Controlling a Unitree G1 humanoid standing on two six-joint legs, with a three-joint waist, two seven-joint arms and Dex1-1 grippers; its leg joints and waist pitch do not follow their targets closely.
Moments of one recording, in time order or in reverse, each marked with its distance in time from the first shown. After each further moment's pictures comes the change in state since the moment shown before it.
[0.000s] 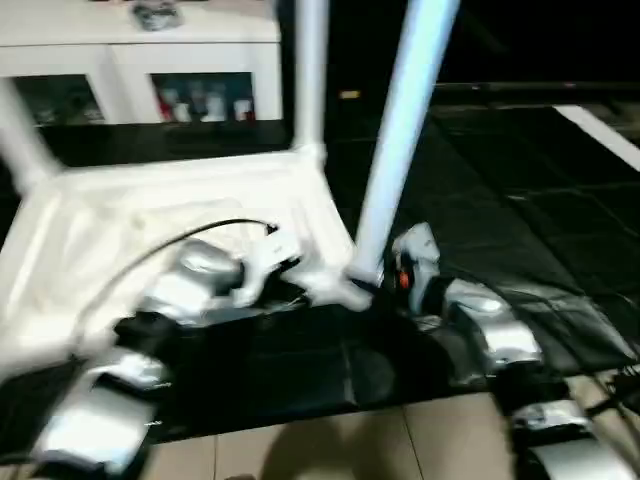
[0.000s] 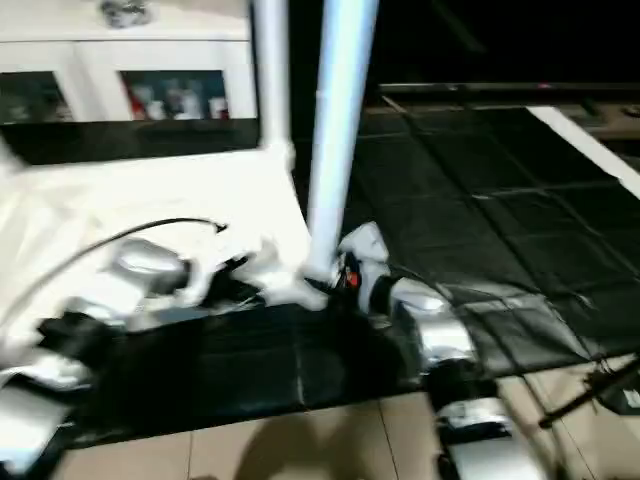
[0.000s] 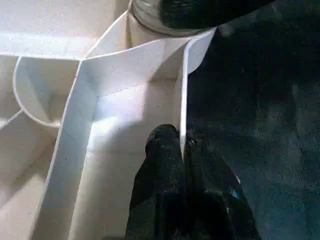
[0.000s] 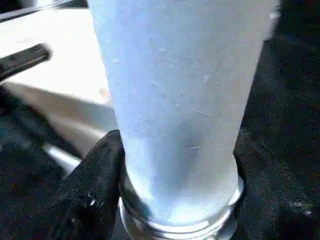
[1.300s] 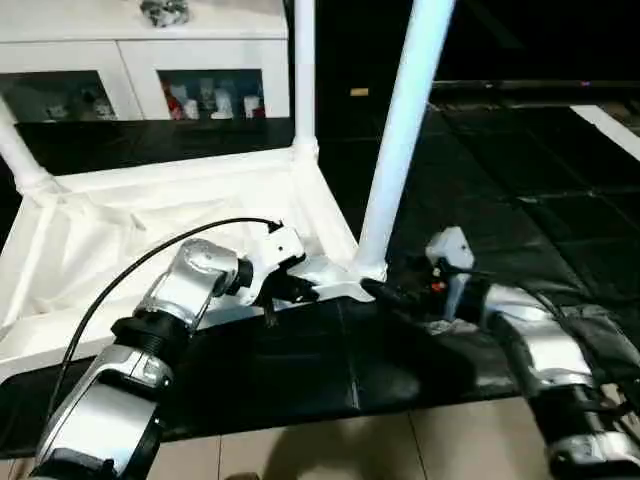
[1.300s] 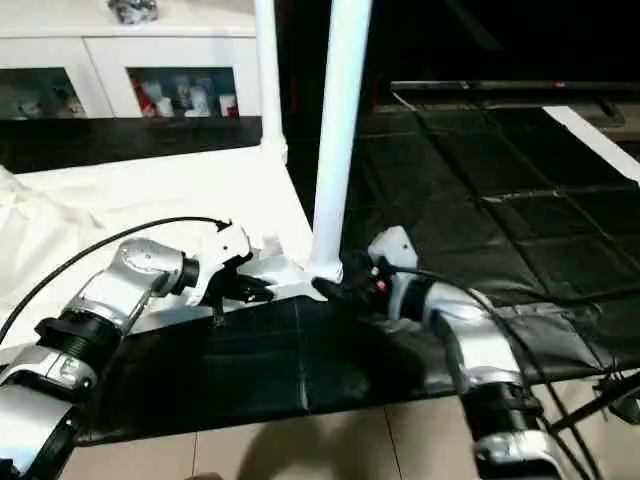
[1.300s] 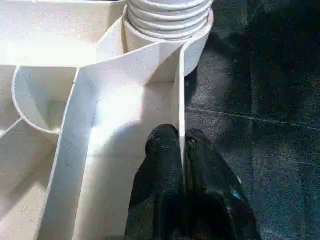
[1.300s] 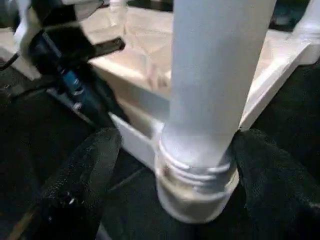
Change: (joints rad) left arm 0.004 0.046 0.013 0.028 -0.032 -0.133 -0.126; right arm 0.157 -0.208 0.046 -0.298 0.076 0.049 0.328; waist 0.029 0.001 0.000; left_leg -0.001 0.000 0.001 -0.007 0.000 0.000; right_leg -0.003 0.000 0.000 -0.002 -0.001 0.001
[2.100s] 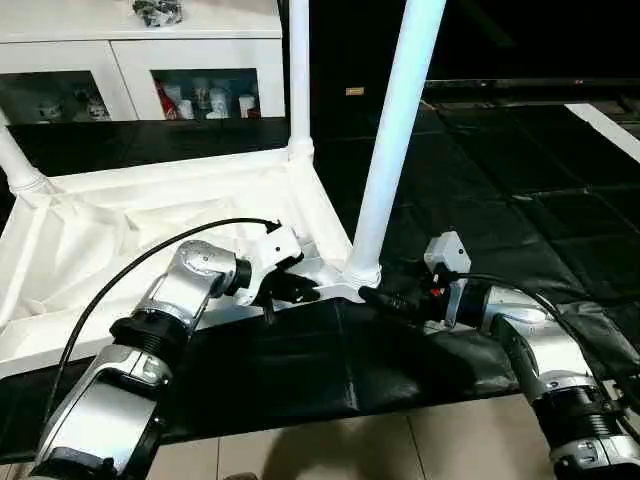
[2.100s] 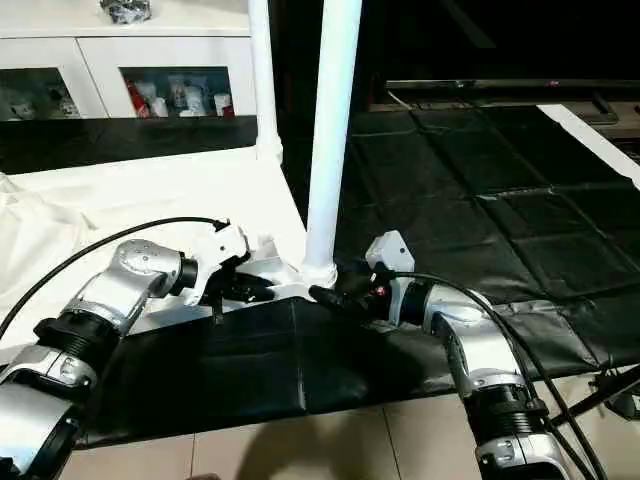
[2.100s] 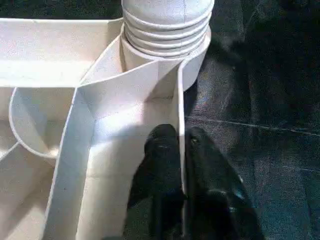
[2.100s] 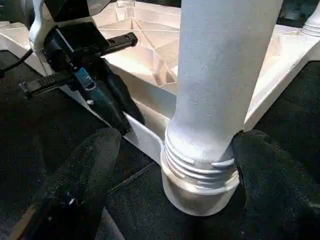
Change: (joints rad) left arm -0.003 0.007 -0.009 0.045 0.012 -0.067 0.010; right arm 0.000 -0.006 0.020 -0.022 0.008 0.018 0.002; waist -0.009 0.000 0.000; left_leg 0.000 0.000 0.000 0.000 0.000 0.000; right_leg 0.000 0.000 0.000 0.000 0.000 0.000
